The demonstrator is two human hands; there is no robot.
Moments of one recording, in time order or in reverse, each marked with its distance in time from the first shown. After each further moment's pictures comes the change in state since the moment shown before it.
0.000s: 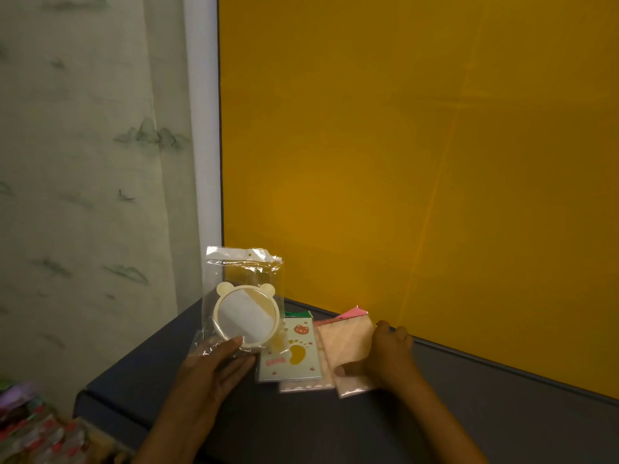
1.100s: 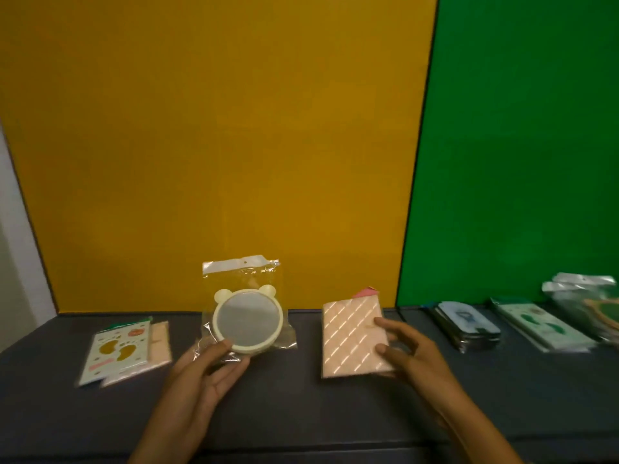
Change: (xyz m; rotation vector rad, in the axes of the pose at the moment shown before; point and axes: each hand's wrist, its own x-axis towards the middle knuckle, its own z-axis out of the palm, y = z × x) left_hand -0.199 -0.097 0.201 -0.029 -0.346 -0.087; right_hand -0.231 0.302 -0.129 1.160 0.299 -0.060
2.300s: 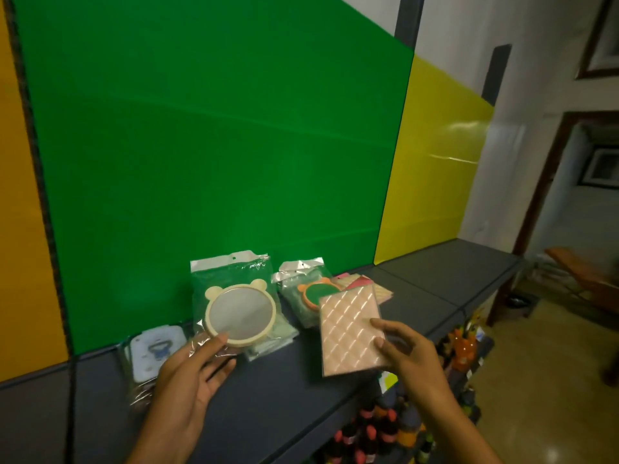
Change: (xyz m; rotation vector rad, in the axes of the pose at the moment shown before) left_hand 0.006 -0.323 0.387 0.043 -0.485 -0.261; right_hand -0.071 0.018 -0.461 -0.224 0.723 -0.139
